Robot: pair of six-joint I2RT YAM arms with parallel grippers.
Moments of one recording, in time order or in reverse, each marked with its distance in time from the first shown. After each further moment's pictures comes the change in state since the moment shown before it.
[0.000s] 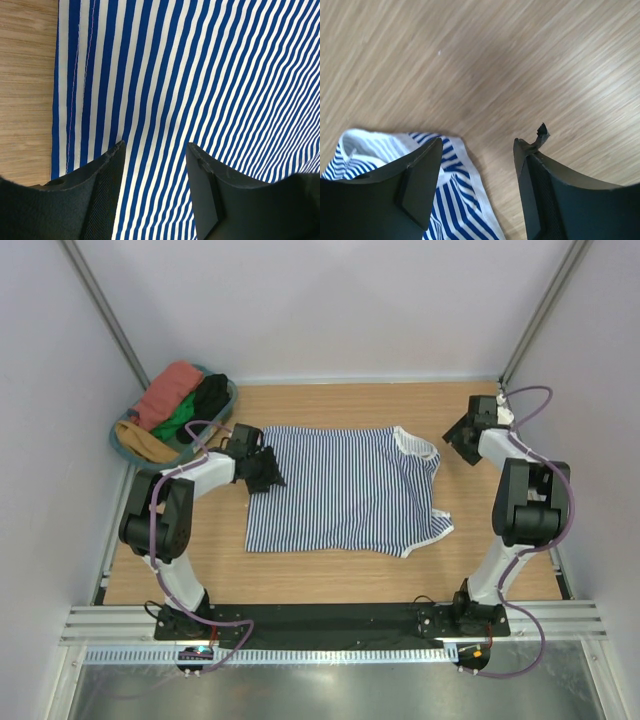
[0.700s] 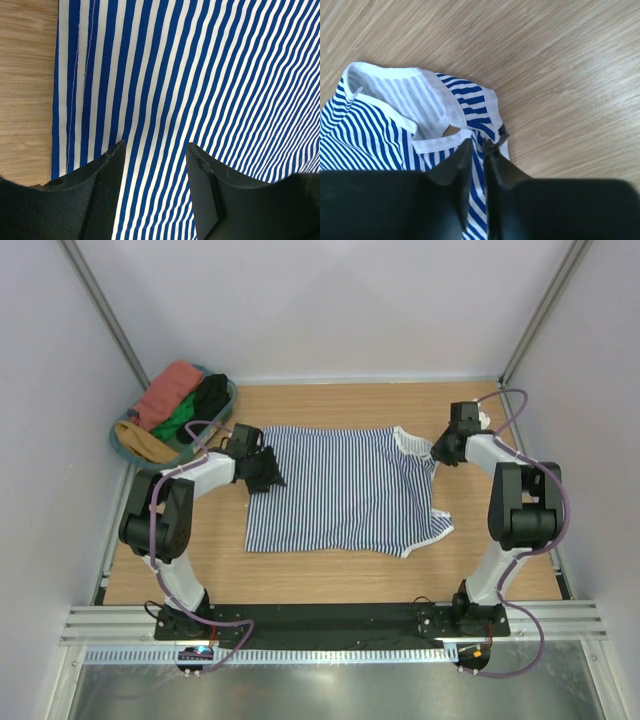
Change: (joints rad) left arm 0.000 0.000 0.000 0.000 0.001 0.001; right arm 0.088 -0.037 -0.096 0.027 -0.111 -0.044
